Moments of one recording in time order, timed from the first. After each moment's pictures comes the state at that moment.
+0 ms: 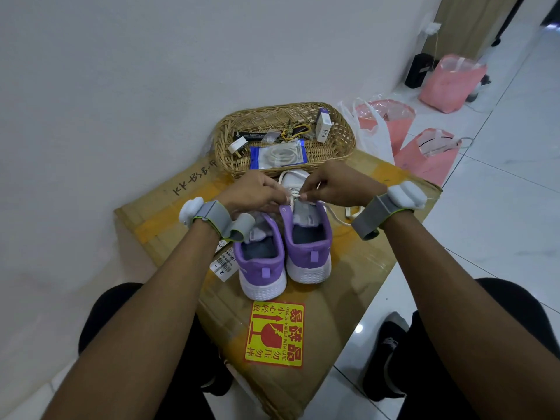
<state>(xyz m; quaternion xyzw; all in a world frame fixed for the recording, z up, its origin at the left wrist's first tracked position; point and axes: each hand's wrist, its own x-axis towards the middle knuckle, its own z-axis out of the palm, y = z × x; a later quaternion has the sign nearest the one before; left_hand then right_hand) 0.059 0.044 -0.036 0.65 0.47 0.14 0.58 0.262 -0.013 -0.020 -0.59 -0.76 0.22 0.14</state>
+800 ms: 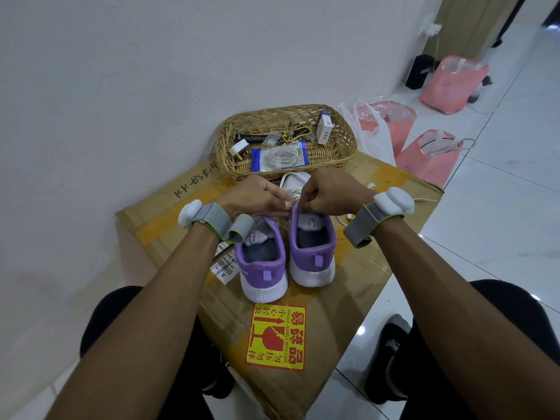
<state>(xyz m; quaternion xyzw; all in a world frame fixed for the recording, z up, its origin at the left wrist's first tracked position) 0.058 0.040 -0.035 0.62 0.45 0.12 0.63 0.247 -0.014 -0.027 -0.63 -0.75 0.17 0.10</state>
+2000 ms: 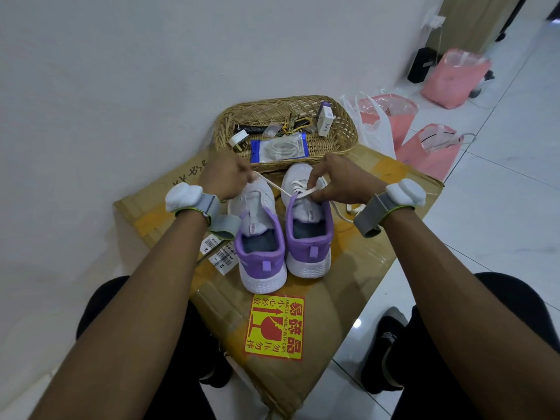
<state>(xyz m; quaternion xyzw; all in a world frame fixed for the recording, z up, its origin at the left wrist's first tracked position) 0.026 0.078 -0.040 0.82 0.53 0.14 0.17 0.265 -0.016 -0.030 -0.65 -0.73 0.17 0.12</state>
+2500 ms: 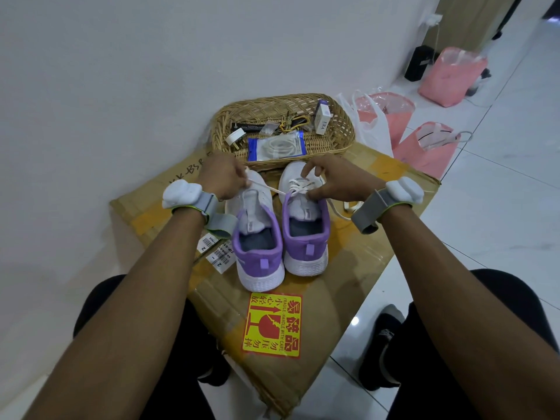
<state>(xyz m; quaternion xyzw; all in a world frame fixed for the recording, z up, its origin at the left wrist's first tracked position) 0.024 0.081 -0.043 0.83 0.53 0.08 0.15 0.271 -0.011 -0.039 -0.65 -0.71 0.22 0.14</state>
